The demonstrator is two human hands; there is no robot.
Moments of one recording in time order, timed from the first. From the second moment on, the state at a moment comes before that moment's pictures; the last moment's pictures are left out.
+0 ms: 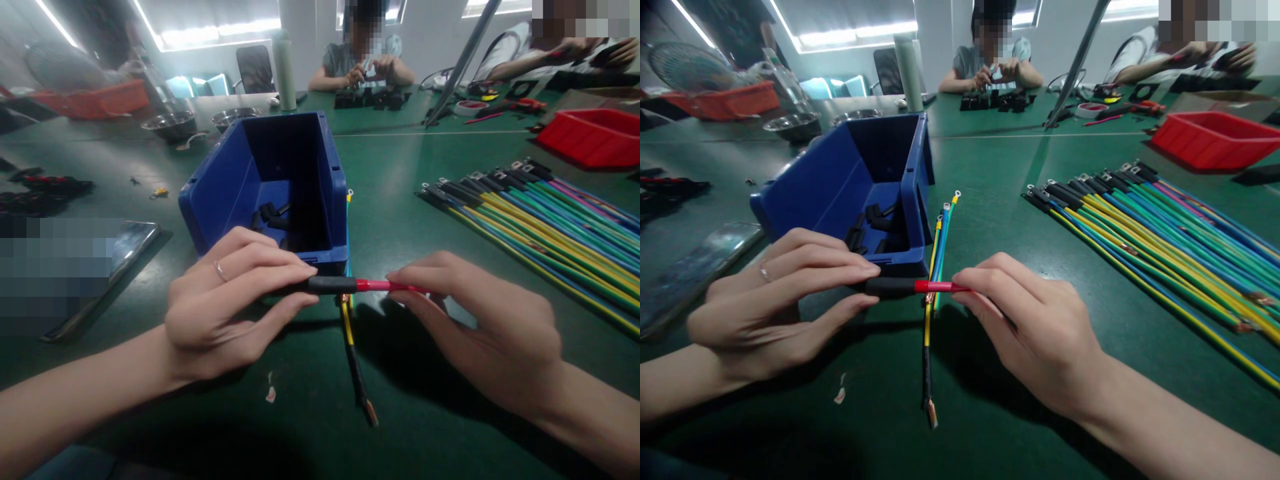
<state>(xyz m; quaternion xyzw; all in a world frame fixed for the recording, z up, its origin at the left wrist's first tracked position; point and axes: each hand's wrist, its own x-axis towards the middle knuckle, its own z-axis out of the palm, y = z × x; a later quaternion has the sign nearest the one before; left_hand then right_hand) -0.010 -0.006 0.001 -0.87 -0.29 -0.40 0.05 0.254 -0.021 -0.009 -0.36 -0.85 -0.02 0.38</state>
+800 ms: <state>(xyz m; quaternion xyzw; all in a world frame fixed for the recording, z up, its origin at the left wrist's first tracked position) -0.009 -0.009 0.001 -0.88 -0.27 -0.38 0.05 0.256 -0.025 -0.017 -0.34 -0.87 -0.09 0.33</state>
